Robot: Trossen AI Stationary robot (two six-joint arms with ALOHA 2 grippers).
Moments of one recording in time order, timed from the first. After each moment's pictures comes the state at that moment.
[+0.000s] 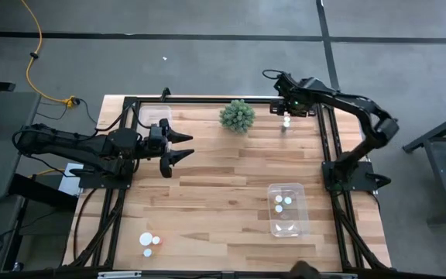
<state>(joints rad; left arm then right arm) 0.02 0.84 0.62 0.19 -0.26 -0.18 -0.78 1.56 1.20 -0.97 0.13 0.83</state>
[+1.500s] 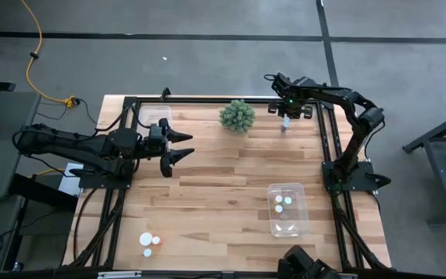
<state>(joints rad) 0.02 0.84 0.62 0.19 -0.27 -0.18 -0.87 1.76 1.19 -0.90 0.07 0.87</state>
